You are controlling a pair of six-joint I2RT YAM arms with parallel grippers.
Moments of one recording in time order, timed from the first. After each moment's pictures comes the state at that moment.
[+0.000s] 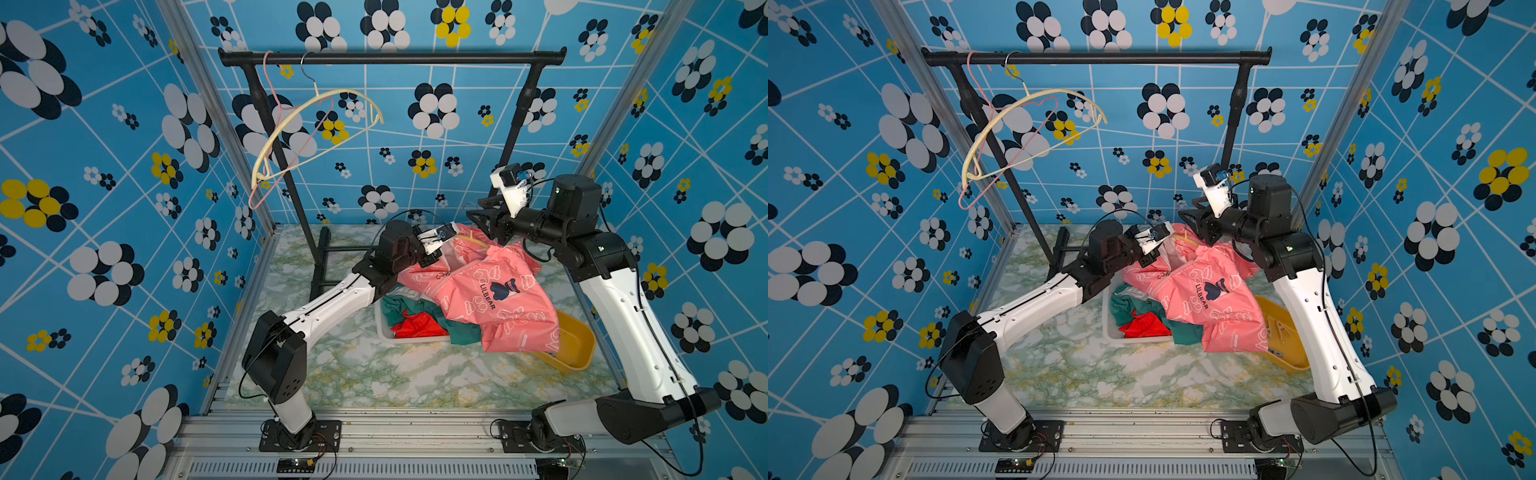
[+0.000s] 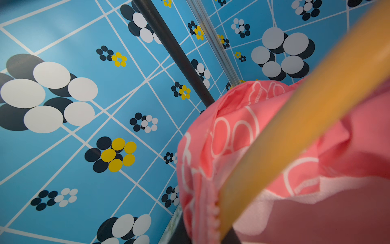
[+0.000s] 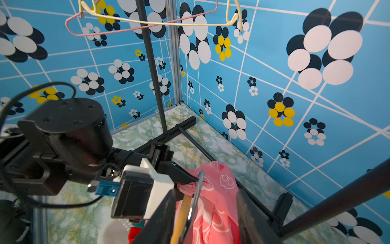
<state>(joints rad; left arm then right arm) -0.68 1.70 1.42 0.16 0.18 0.60 0.29 1.42 1.80 -0.66 -0.49 -0.24</state>
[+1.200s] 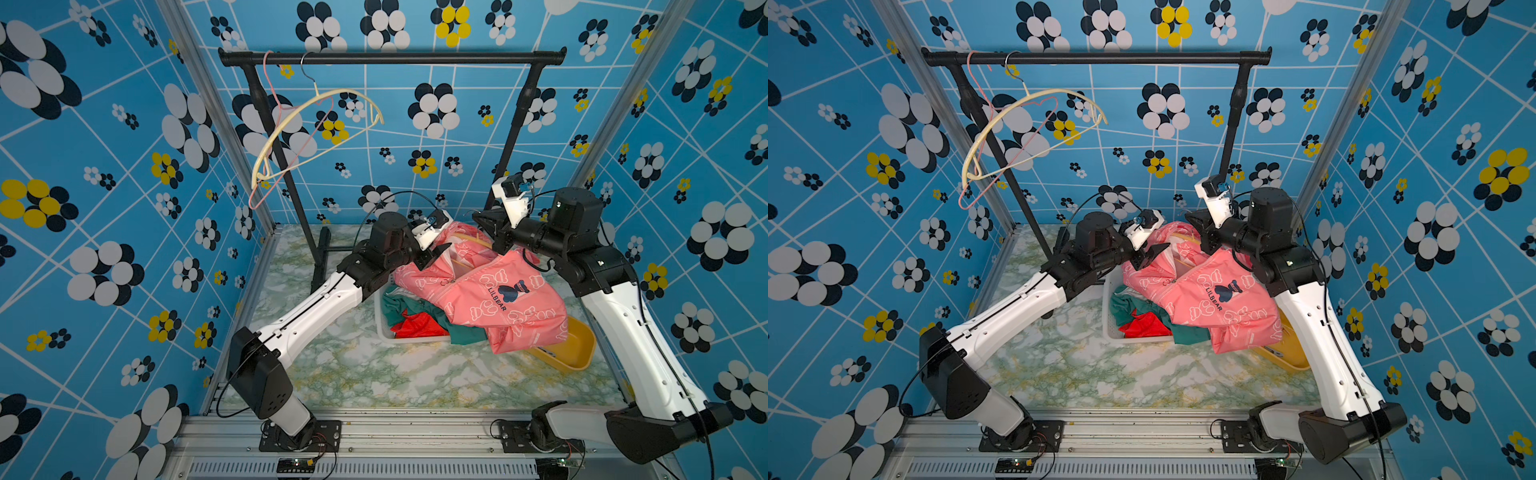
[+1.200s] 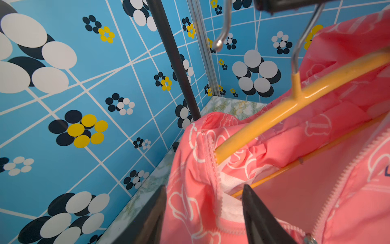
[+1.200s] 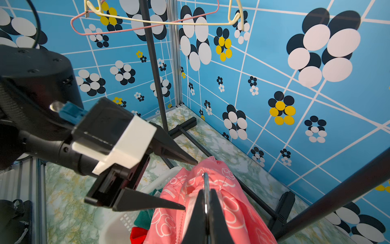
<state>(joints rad) -0.68 1.60 1.52 -0.12 0.24 0.32 0.31 1.32 1.65 -0.56 -0.47 -0.22</state>
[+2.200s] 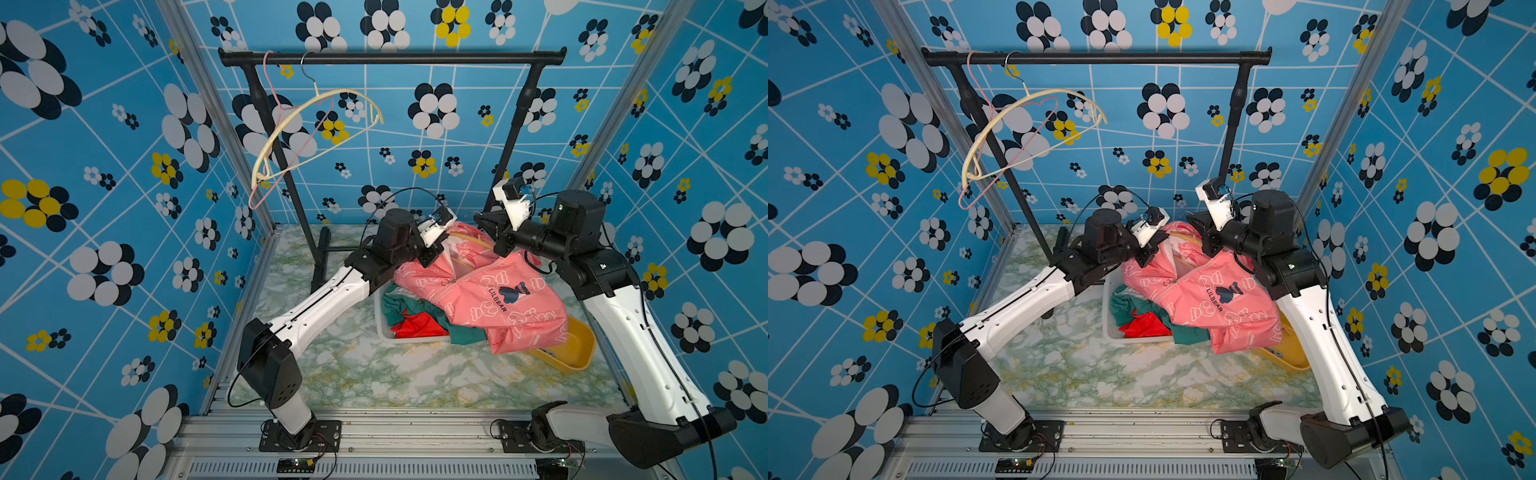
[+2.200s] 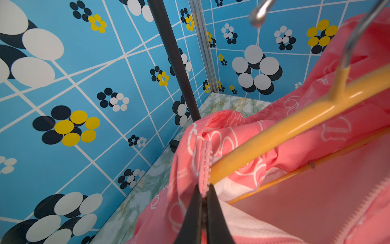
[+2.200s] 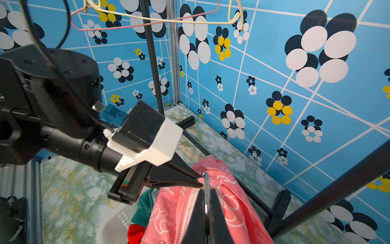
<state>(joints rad) -0.68 1.67 1.57 -0.15 0.25 0.31 0.31 1.30 1.63 -0.56 -0.45 -0.24</state>
